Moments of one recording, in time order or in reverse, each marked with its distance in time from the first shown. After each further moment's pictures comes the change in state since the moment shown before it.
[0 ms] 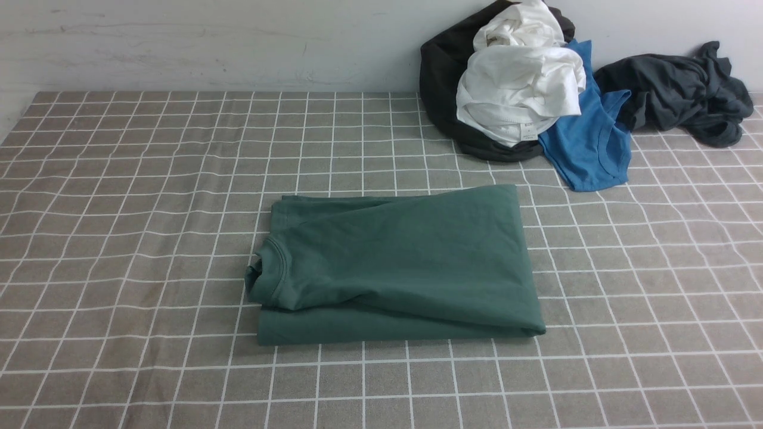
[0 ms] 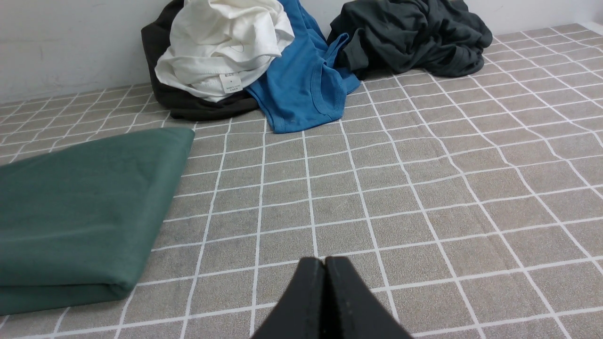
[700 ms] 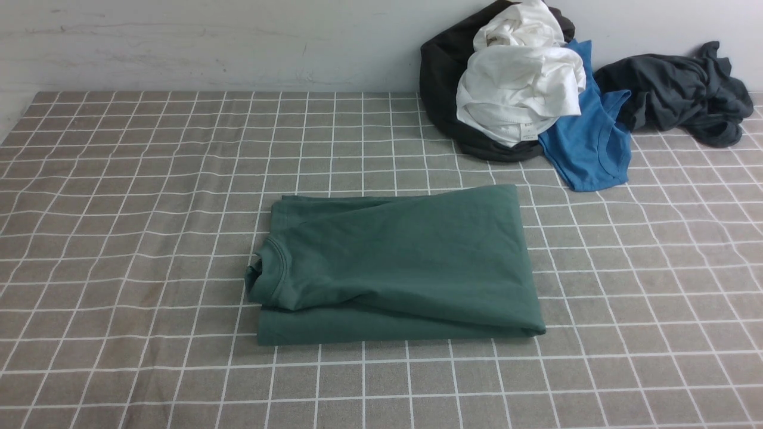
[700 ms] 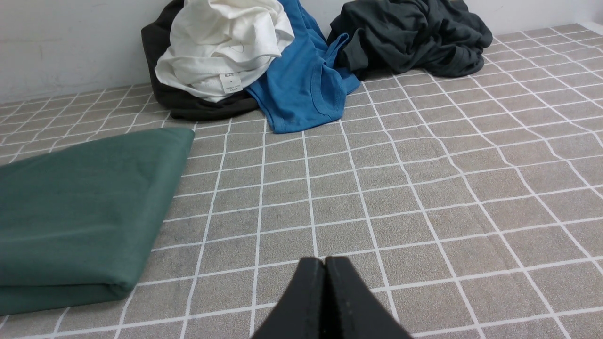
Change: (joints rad) right arm 0.000 0.000 0.000 0.000 0.000 0.000; left arm 0.073 -0.029 0.028 -0.048 0.321 0.099
